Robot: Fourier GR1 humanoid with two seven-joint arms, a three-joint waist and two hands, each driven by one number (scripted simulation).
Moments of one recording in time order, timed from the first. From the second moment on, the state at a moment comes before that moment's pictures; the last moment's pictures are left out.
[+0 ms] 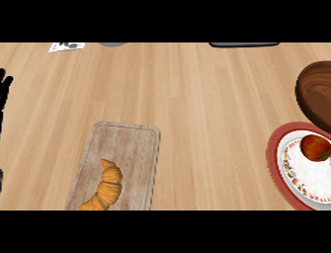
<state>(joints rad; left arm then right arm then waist) -0.22 0.31 0.28 -1.51 0.14 0.00 -0.01 -0.01 -1.19 -0.67 -0.49 0.63 0.10 -0.75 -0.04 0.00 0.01</state>
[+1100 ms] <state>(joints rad) -0.28 0.28 0.23 -1.46 0.11 0.00 -0.03 -0.35 -1.33 -0.63 -0.51 0.43 0.48 -0.65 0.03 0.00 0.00</state>
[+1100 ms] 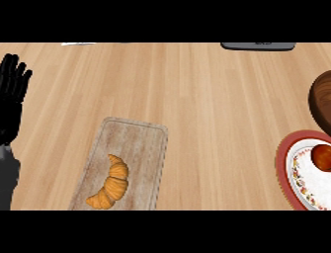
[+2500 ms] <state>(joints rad) -0.29 0.27 0.22 -1.49 0.10 0.01 0.00 -0.65 -0.79 -0.35 -0.48 0.58 0.21 -0.25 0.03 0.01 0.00</state>
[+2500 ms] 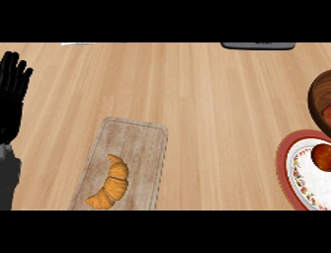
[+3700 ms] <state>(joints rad) -0.26 0.28 0.25 -1.48 0.12 -0.01 -0.03 -0.56 -1.02 -0.80 -0.20 0.19 0.20 -0.50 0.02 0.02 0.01</state>
